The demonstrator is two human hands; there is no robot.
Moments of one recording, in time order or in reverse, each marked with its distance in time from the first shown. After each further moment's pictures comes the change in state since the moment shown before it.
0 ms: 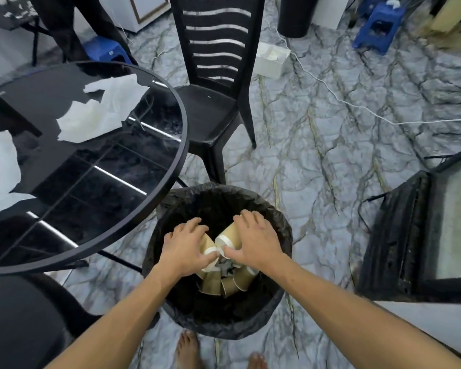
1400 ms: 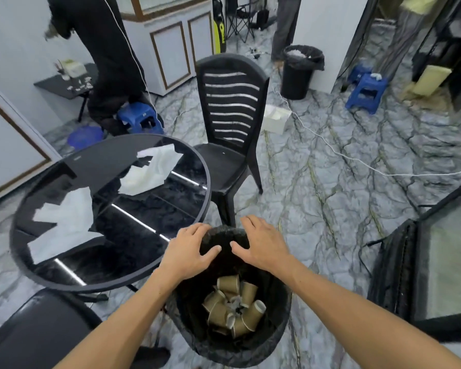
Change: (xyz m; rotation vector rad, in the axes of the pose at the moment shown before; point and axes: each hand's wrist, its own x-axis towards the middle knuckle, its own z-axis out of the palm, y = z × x) left_hand -0.063 0.015 -0.146 -0.077 0.300 0.098; right_hand -0.008 -0.044 -0.155 0.014 0.193 -0.113
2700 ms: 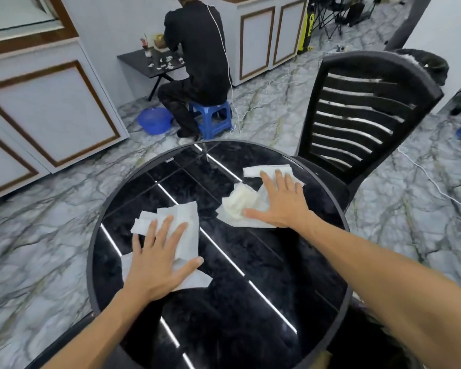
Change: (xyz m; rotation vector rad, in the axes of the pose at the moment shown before) left_hand 0.038 -0.352 -0.069 0.071 0.127 -0.358; right_hand 0.375 -0.154 0.110 -0.153 -0.171 -0.035
